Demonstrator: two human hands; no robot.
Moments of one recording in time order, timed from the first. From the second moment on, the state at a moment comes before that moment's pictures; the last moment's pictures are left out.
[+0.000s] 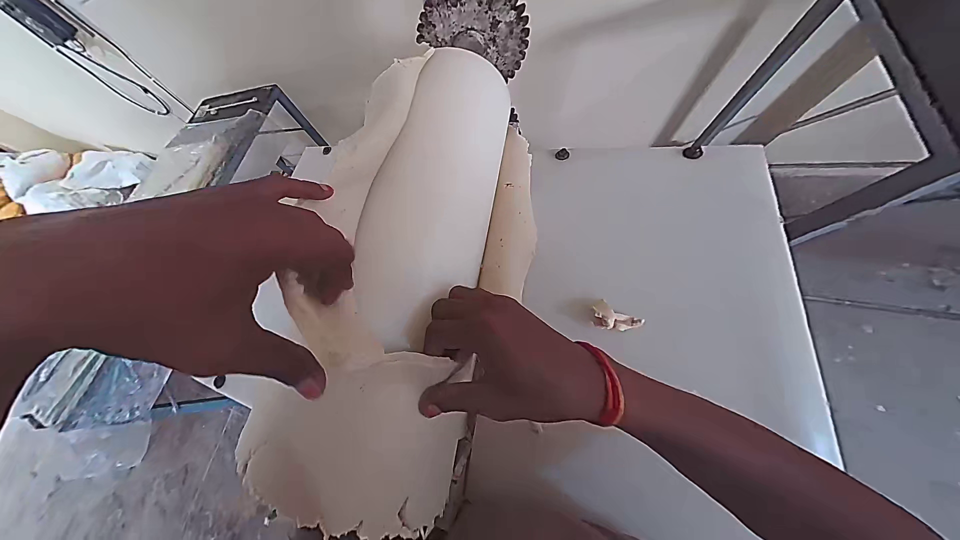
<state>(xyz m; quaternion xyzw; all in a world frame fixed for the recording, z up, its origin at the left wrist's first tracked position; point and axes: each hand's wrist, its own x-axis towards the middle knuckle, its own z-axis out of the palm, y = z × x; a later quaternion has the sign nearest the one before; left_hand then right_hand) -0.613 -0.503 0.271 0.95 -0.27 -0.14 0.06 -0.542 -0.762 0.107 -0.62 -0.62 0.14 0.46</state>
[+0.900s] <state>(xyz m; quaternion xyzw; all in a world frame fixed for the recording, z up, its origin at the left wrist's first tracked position) -0.700 -0.556 0.225 0.96 -0.28 -0.05 0.07 -0.586 -0.775 0.151 -0.61 -0.64 0.28 0.38</state>
